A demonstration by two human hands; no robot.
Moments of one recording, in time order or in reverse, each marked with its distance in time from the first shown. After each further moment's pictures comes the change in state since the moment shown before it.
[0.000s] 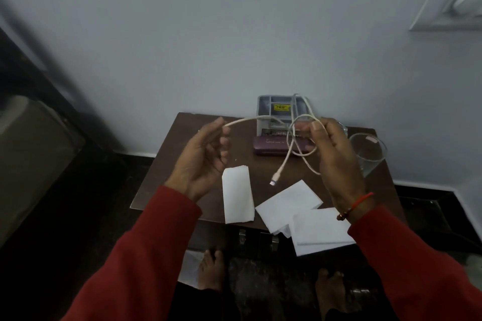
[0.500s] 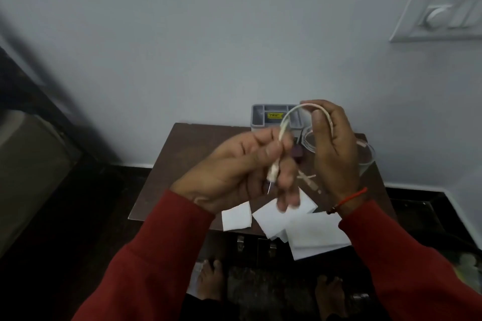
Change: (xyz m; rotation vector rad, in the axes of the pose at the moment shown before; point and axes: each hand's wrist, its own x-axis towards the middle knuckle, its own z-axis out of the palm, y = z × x) left_hand -0.052 0.007 0.067 0.141 -0.999 -0.154; right_hand 0.004 -0.025 0.000 0.001 0.164 -0.260
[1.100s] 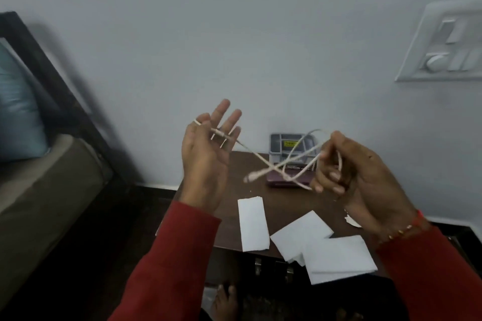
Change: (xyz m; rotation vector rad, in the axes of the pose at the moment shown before) left_hand -0.010 0.048 -0.006 0.164 1.082 0.646; right_hand -0.003 -0.077 -0.020 0.714 -0.363 0.456
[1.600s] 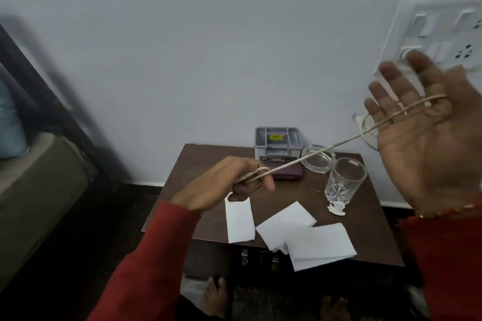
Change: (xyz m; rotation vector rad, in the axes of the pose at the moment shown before) left_hand -0.032 -0.009 -0.002 0.840 -0.868 -0.296; right_hand -0.013 -0.070 -0.036 0.012 0.198 -0.443
